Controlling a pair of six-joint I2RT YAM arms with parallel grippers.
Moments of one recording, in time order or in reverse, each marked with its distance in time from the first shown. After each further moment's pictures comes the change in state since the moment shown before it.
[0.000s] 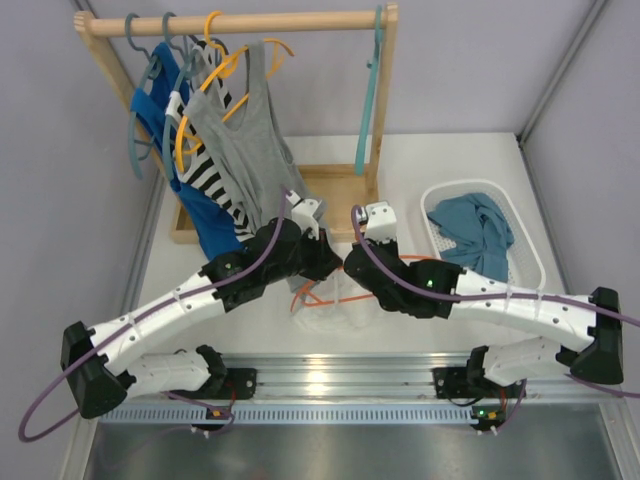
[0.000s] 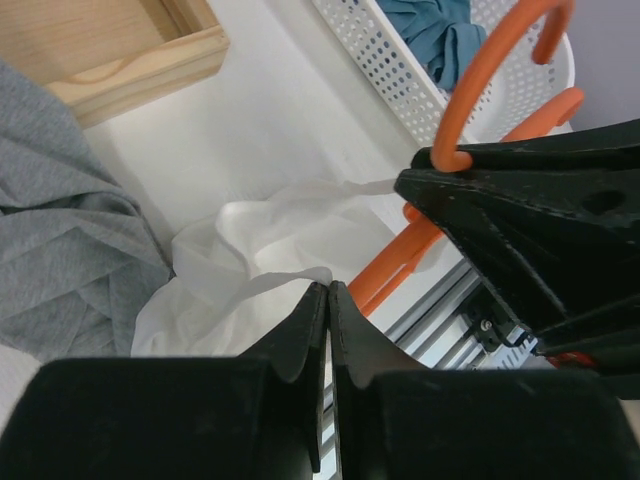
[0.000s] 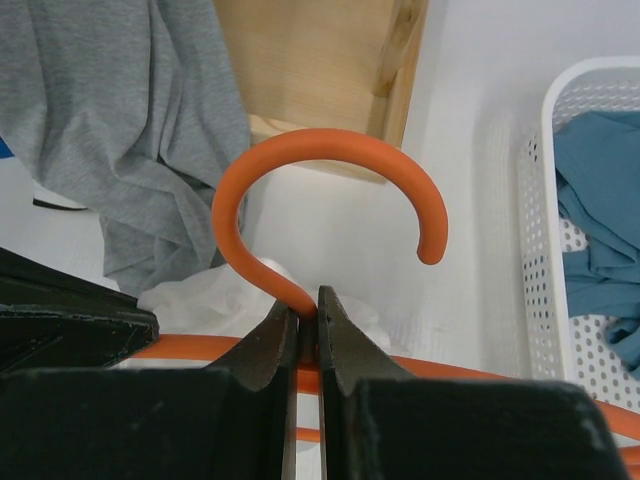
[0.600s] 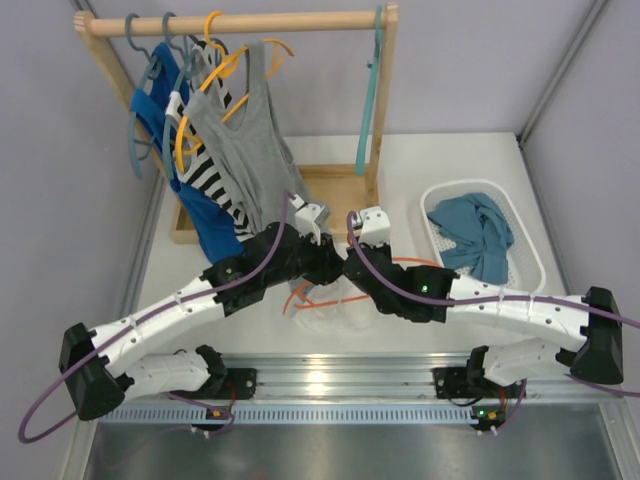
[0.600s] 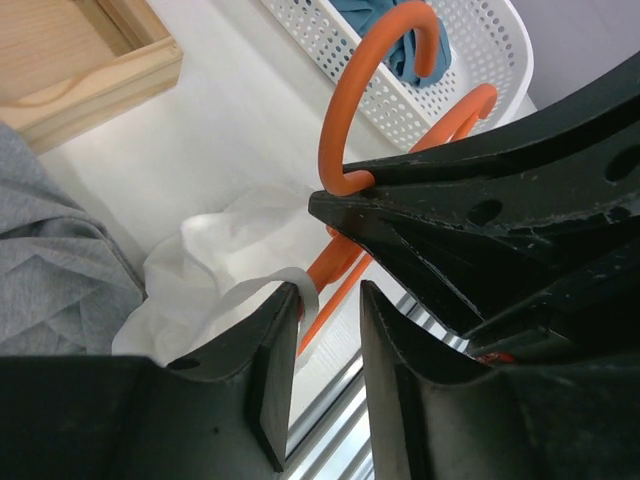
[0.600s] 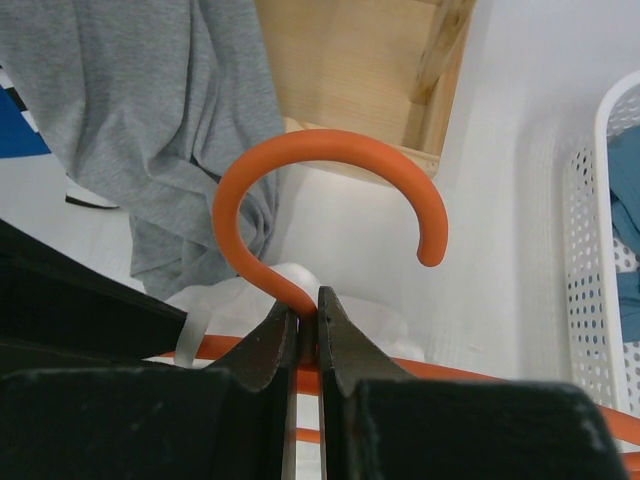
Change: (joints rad) left arm 0.000 -0.018 -0.060 0.109 0.083 0.041; right arm 0.000 0.000 -0.091 0.174 -0.042 -0.051
